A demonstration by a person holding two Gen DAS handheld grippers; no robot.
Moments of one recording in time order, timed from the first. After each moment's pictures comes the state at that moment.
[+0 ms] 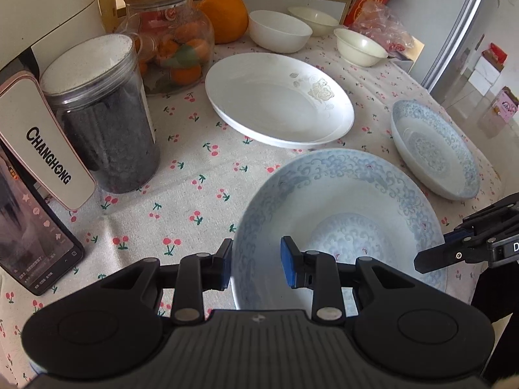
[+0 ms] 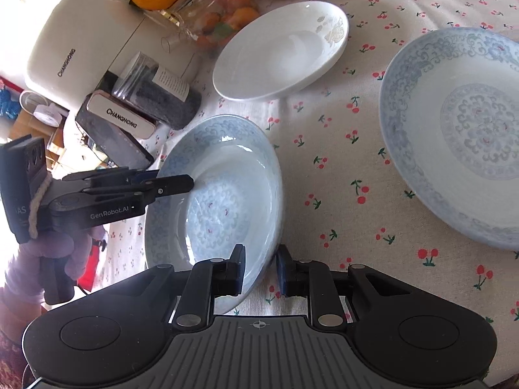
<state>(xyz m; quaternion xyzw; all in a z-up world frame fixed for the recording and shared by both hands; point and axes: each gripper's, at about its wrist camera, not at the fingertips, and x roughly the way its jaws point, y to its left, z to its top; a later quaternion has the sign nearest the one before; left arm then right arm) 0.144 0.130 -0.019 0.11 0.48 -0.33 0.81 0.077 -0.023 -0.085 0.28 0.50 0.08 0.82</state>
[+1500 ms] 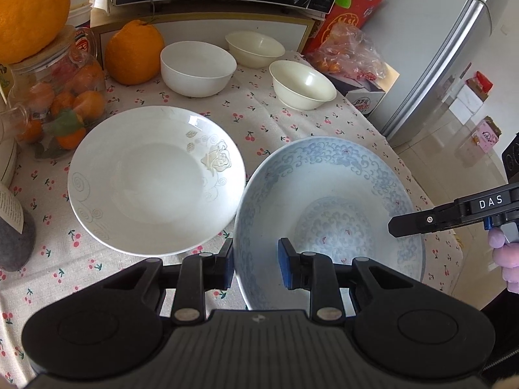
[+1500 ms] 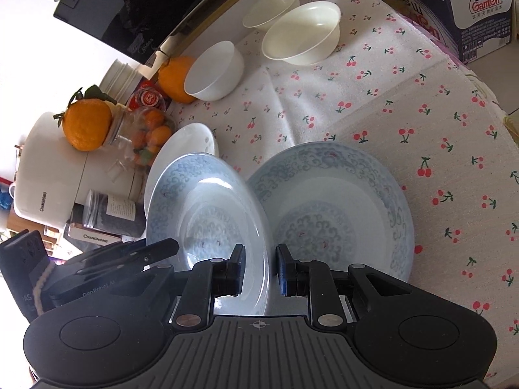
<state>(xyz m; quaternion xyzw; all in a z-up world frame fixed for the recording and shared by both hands) 0.151 0.001 -0.004 0.06 0.48 -0.36 0.80 0.072 -0.192 -0.051 0.36 0.46 0.00 0.81</state>
